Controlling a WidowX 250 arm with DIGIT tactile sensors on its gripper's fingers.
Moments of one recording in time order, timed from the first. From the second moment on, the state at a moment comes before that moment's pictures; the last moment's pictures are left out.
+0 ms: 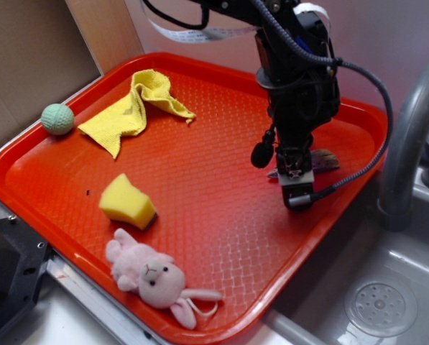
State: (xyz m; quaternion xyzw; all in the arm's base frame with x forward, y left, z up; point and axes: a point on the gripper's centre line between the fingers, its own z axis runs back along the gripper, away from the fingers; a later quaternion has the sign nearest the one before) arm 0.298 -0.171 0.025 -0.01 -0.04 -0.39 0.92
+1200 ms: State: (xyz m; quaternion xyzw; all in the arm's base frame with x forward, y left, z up) arm 0.295 -0.168 0.028 -0.01 -0.05 -0.38 0.92
